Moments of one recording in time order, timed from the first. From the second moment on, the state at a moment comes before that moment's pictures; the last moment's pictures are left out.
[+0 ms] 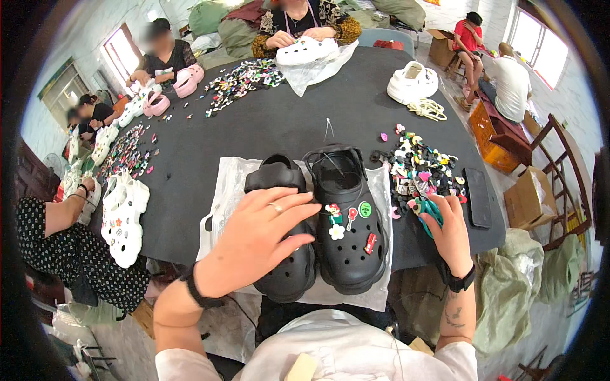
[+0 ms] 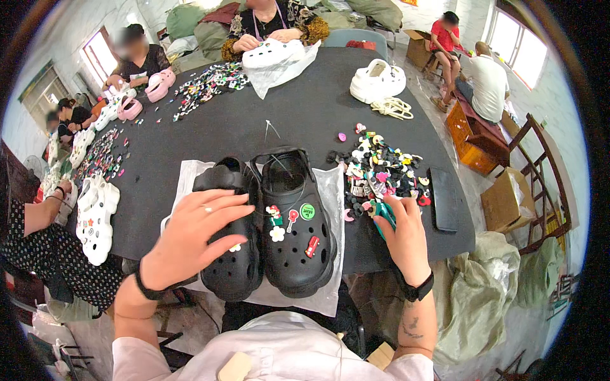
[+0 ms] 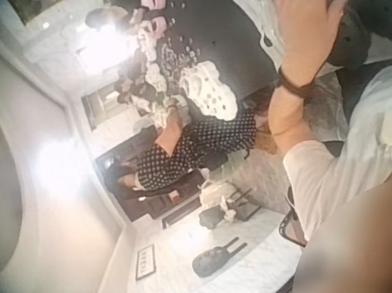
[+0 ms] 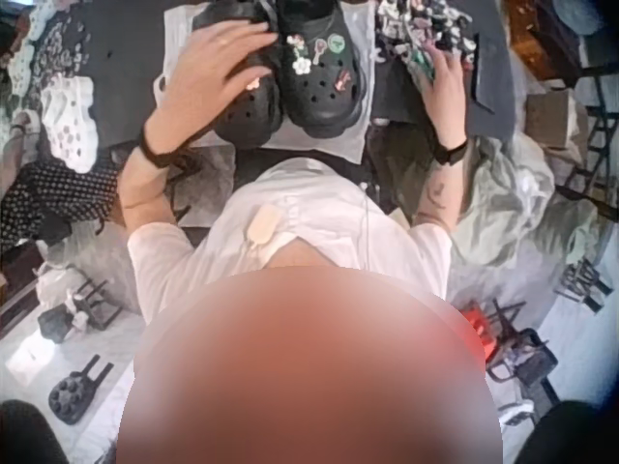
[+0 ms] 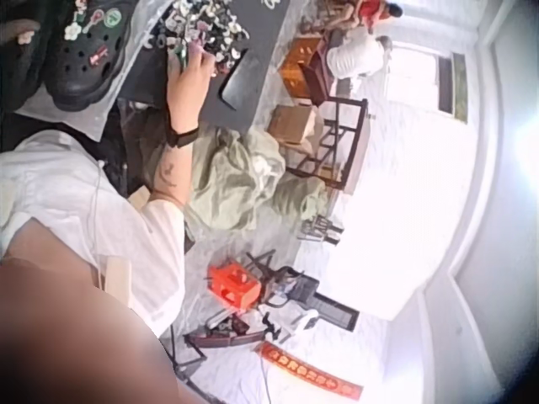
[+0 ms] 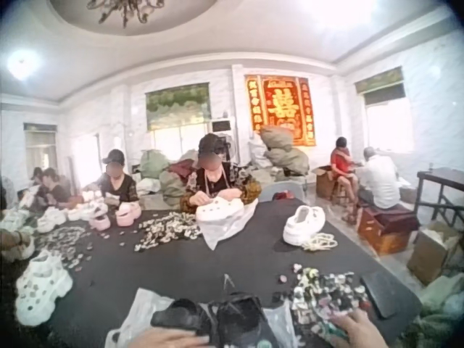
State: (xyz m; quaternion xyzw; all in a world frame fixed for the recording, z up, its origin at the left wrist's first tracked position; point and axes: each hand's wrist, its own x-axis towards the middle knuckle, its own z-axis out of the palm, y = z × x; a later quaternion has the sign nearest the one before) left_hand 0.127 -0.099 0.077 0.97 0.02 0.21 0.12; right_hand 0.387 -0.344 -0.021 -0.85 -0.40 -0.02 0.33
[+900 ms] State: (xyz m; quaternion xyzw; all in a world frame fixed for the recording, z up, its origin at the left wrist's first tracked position) left_hand 0.098 -0.123 0.016 0.93 0.13 0.16 0.31; right_hand 0.387 -0.358 0.001 -0.54 -0.22 0.30 0.75
